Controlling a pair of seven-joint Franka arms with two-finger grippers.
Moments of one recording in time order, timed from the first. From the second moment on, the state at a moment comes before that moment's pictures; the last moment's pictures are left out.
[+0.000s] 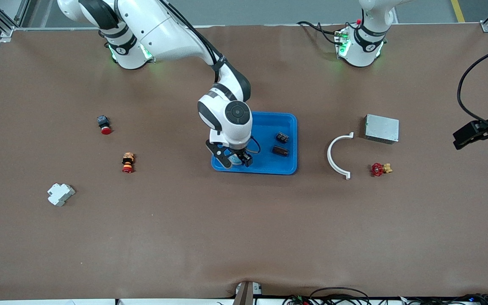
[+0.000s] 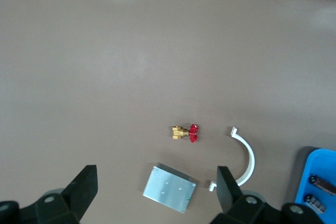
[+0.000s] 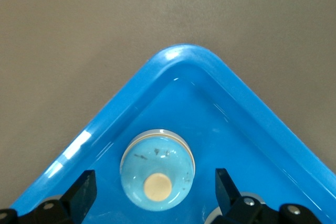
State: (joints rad) left arm 0.28 0.16 -0.36 -1.37 0.19 1.61 -0.19; right arm 0.75 0.78 0.03 -1.46 -0.08 2.20 1.69
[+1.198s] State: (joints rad) left arm 0.01 -0.06 -0.05 -1.53 0.10 1.55 -0.12; right arm 0.18 0.46 0.00 -1.51 -0.08 1.81 0.40
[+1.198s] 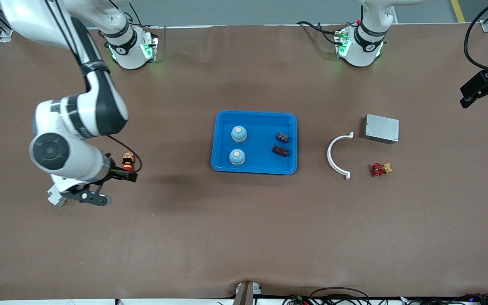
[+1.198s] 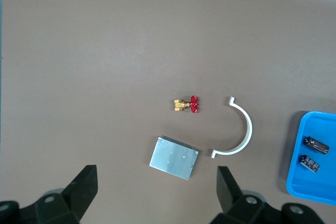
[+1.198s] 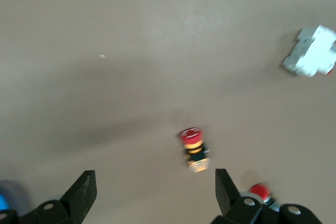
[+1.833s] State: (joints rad) left arm -0.01 -0.06 -0.04 -1.53 0.10 1.54 -0.12; right arm -0.06 0.39 0.00 -1.54 -0.08 1.85 -0.05
